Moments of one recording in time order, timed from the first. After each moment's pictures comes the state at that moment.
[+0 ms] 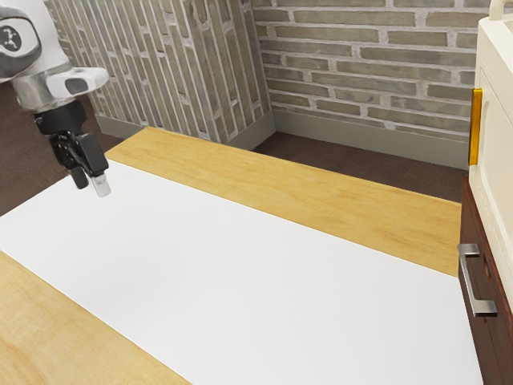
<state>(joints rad) -0.26 0.08 0.74 -1.37 -0.17 1.29 0.57</state>
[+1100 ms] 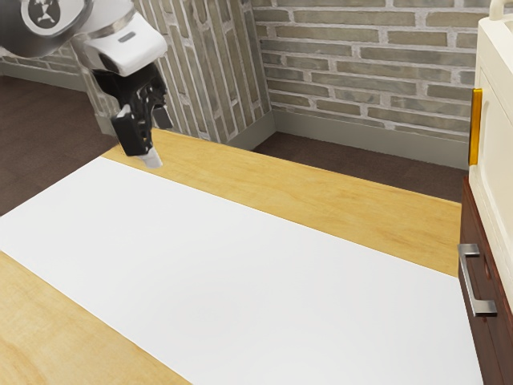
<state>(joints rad) -0.48 -0.03 0.52 -1.34 0.08 1.47 1.06</state>
